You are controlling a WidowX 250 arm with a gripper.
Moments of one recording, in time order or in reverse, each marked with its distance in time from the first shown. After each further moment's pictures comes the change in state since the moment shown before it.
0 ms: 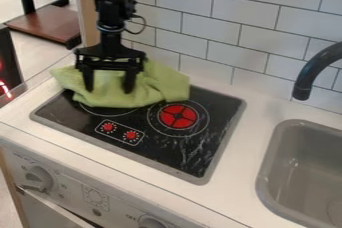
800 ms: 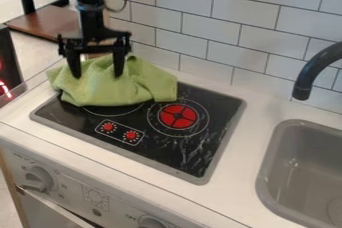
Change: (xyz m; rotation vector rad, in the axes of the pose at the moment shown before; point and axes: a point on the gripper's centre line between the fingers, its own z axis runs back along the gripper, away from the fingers) arm 0.001 0.009 0.041 -0.097 0.032 0.039
